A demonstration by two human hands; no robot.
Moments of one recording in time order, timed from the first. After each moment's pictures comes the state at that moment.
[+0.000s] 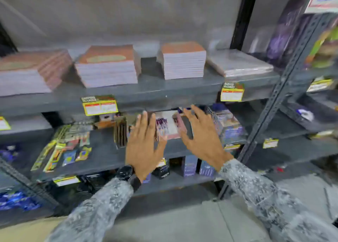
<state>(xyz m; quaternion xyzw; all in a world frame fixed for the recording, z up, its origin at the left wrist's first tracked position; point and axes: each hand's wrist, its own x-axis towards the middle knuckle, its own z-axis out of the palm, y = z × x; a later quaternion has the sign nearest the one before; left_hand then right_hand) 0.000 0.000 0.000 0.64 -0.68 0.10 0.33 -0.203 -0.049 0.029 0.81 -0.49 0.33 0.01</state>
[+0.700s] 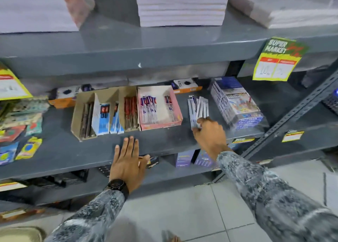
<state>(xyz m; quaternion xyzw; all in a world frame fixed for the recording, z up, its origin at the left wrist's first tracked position) 0.020 -0.111 -0.235 0.74 -0.67 -0.05 0.07 -0.240 -0.230 -0.141 0.72 -0.67 0.10 -0.10</state>
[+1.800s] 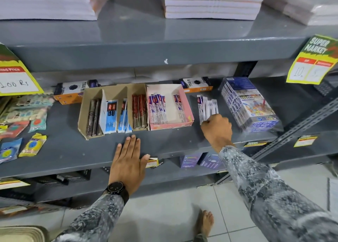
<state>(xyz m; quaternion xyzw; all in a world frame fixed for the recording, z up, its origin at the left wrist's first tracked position) 0.048 -0.114 -0.247 0.74 -0.67 -0.02 0.10 -0.214 -0.269 -0.166 0.61 -0.76 0.16 -0.13</state>
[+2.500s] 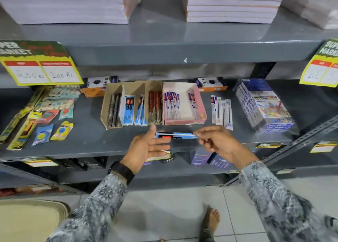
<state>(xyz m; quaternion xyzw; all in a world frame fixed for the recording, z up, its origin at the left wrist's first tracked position) 0.036 -0.117 -0.149 0.57 -0.26 -0.61 0.48 -0.209 -0.216 -0.141 0.48 -0.51 0.23 -0.67</state>
